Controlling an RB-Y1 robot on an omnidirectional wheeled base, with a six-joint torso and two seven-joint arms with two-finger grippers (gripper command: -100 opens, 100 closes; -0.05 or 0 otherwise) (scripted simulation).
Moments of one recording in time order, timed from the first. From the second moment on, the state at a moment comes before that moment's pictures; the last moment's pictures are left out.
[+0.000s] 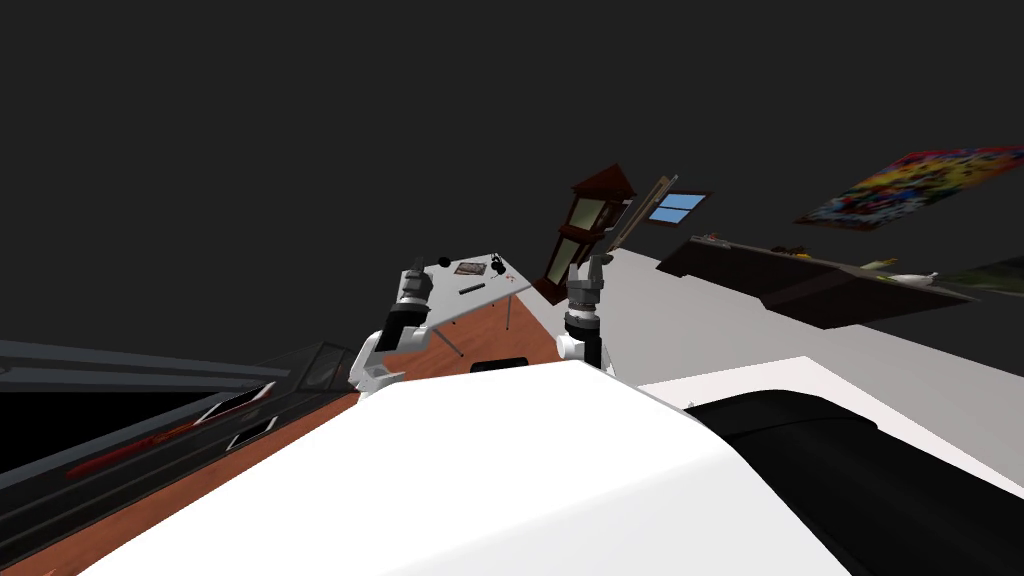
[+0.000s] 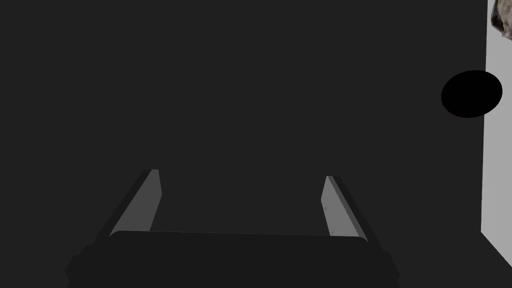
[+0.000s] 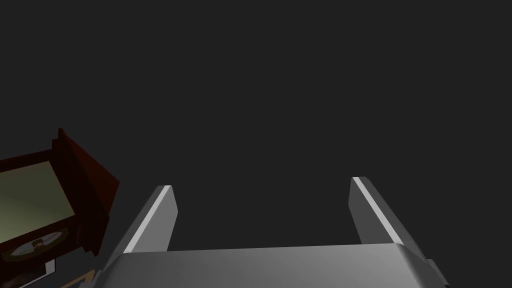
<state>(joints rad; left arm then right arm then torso) 0.19 0.18 0.06 -2.06 -0.07 -0.04 -0.03 0.45 -0.01 0.00 -2.29 0.10 -0.57 0.00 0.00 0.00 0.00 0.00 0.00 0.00</state>
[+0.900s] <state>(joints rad) 0.03 0.18 0.09 -1.93 -0.10 0.18 -0.02 0.45 -0.01 0.00 -2.29 0.10 -0.57 0.00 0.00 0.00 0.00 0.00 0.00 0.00</state>
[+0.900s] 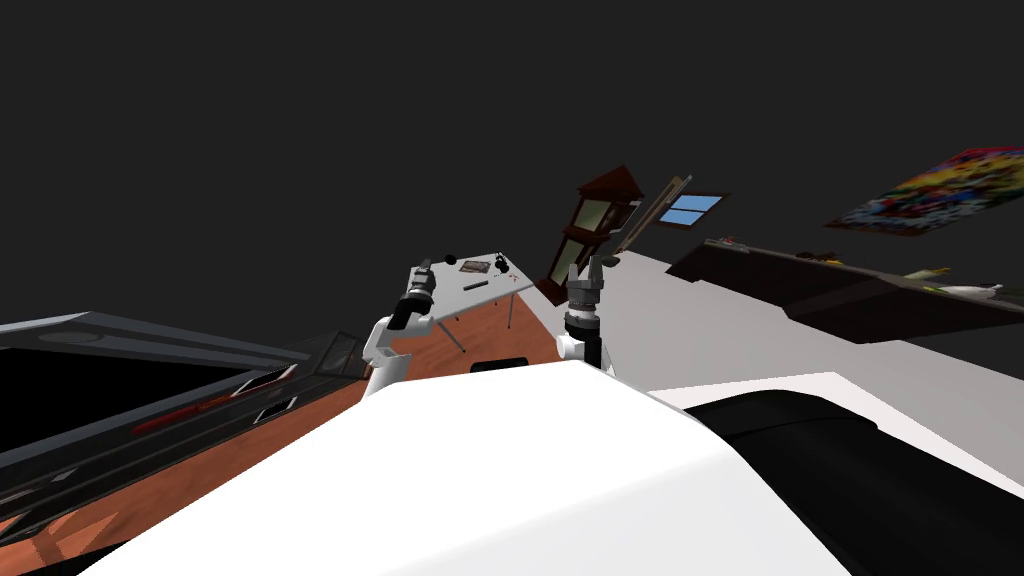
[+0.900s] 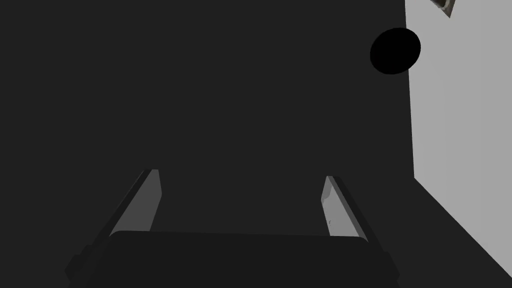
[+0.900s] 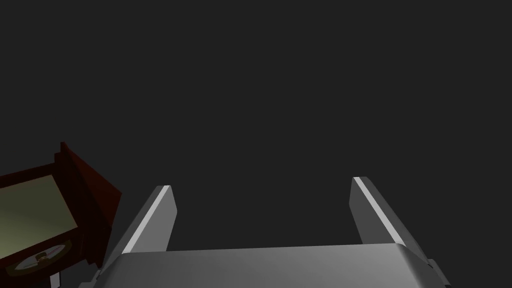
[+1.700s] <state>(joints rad) -0.12 0.18 0.13 -1.79 -0.12 0.40 0.00 0.45 -0.01 0.00 -2.29 0.10 -0.57 0.00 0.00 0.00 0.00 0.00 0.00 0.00</state>
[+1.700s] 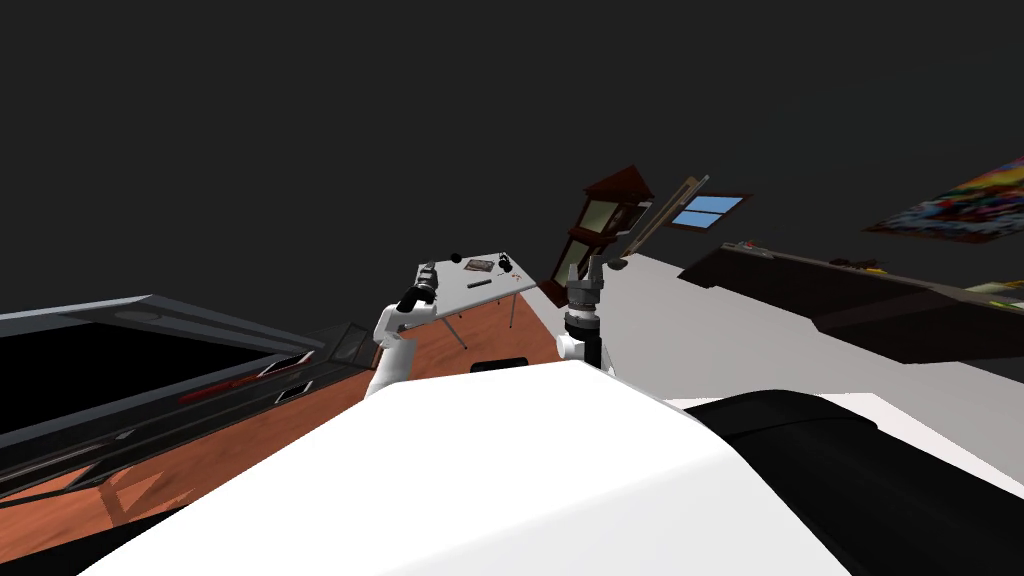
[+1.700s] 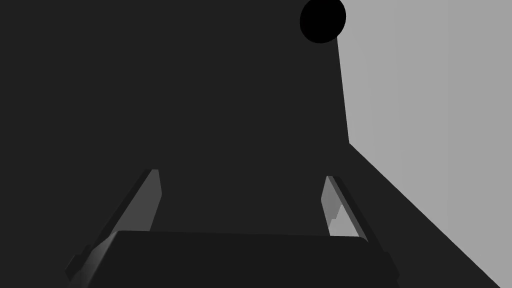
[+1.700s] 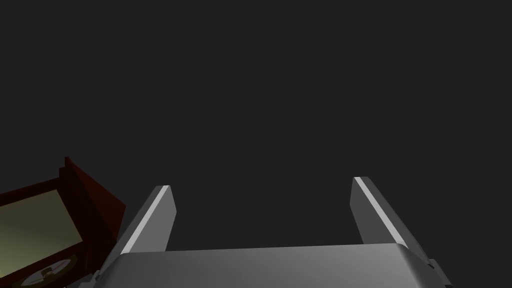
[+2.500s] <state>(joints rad) -0.27 0.18 0.16 -1.64 -0.12 0.60 0.02 0.45 -0.01 0.00 -2.29 0.10 -0.57 0.00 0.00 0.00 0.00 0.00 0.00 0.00</state>
